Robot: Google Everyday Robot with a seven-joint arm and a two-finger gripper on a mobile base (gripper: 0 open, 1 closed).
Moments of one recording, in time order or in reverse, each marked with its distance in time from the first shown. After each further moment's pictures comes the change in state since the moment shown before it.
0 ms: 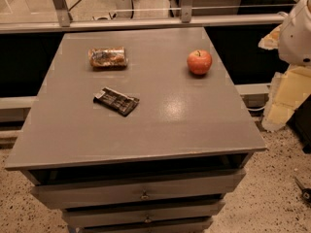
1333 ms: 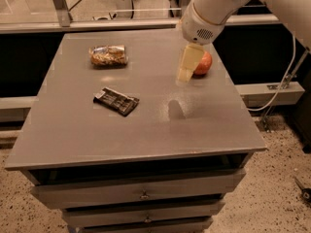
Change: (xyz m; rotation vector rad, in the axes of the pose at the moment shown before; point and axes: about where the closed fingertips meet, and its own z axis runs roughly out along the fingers) arm -0.159 -0.121 0.114 0.030 -0.208 -0.186
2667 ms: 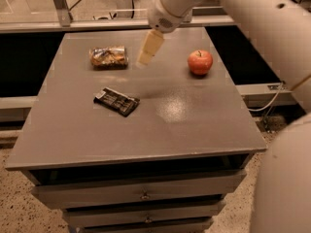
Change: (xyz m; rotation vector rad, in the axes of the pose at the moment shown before) arm -0.087 -0.065 0.049 0.054 -0.200 0.039
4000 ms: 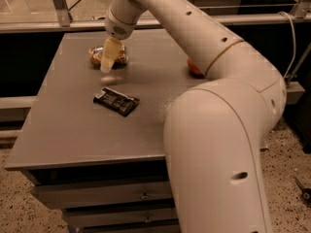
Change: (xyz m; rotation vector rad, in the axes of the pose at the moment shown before) arm -0.068 -0.012 0.119 -0.110 0.035 -0.034
